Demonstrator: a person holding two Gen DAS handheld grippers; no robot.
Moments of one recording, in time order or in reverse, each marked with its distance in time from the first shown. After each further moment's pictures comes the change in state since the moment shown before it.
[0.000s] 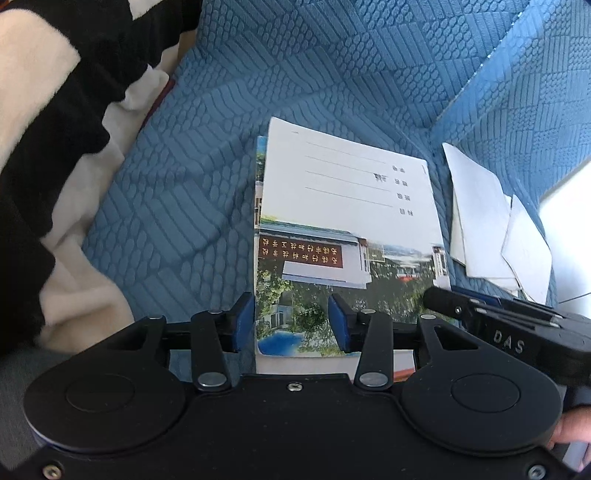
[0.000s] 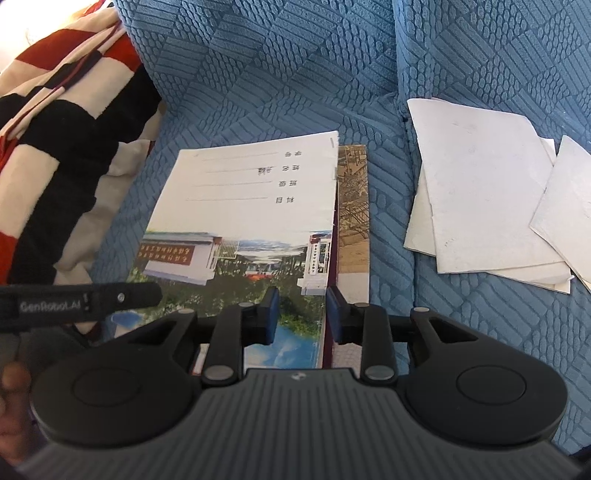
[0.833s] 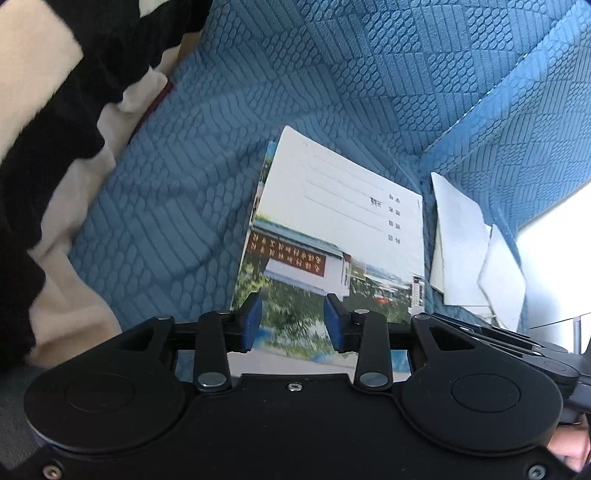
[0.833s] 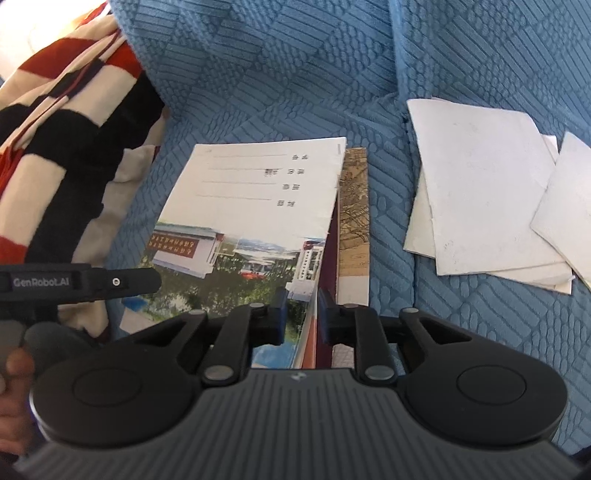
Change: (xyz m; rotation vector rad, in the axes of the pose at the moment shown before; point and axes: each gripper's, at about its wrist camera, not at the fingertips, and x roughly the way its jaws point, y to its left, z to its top) left arm 0.000 0.015 0.019 -0.065 -0.029 -0.086; right arm -0.003 -0.005 0.006 0.044 0.009 0.030
